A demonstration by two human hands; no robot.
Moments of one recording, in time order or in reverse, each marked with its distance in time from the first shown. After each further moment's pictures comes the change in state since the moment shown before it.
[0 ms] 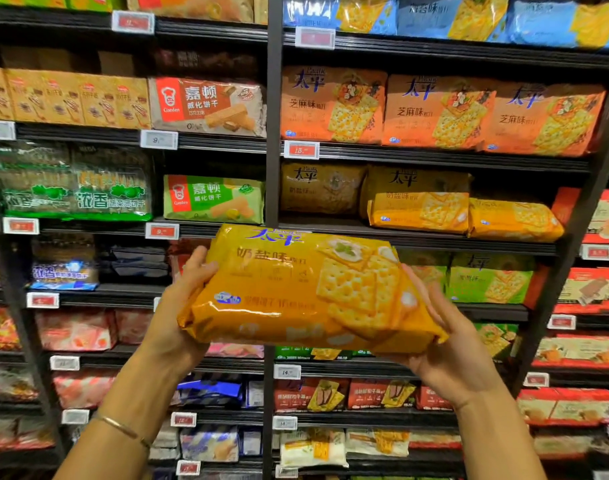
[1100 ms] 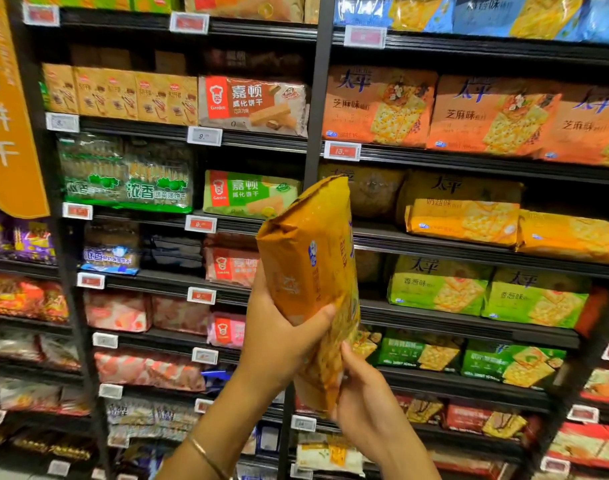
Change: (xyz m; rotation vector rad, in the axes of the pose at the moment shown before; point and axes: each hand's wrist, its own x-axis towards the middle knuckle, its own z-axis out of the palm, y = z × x) left_hand -0.027 -0.050 0.035 0.606 0.027 0.542; right_hand 0.027 0.123 0.067 0.119 0.088 0.360
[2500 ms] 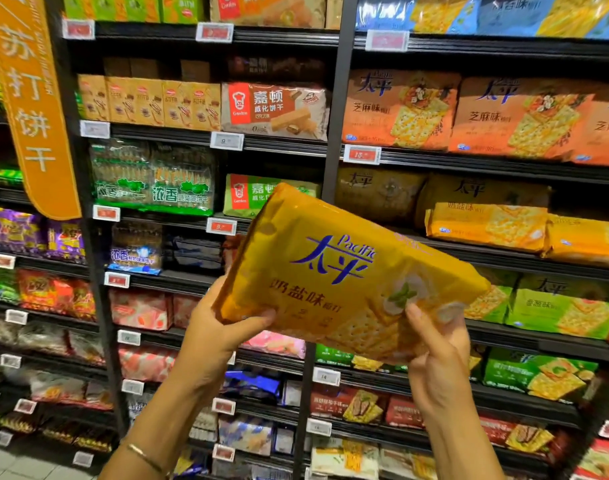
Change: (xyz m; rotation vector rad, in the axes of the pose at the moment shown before) left_hand 0.009 -0.018 -0.095 -0.155 -0.001 -0.232; right_hand -0.003 -0.061 0.000 -0.070 0.170 -0.776
